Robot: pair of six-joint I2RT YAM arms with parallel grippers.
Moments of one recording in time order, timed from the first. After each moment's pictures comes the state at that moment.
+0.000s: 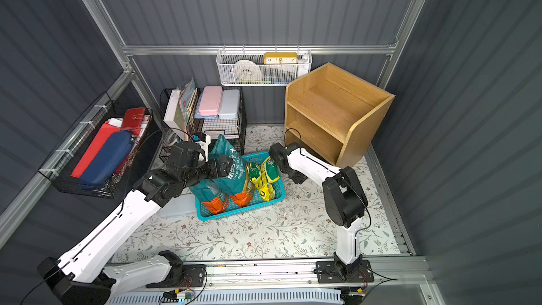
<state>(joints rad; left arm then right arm) -0.58 1.15 1.21 -0.68 -0.08 -0.43 0.58 1.94 1.53 -1.20 0.76 0.00</state>
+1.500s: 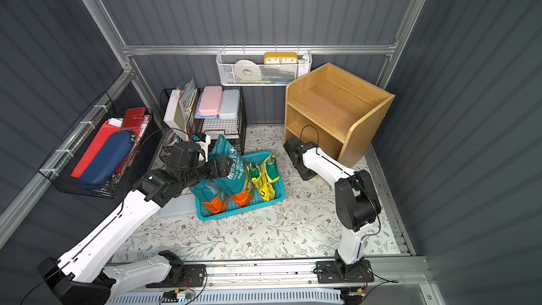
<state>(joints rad) -0.58 1.15 1.21 -0.68 -0.08 -0.43 0.44 1.78 1.43 -1.06 0.54 0.07</state>
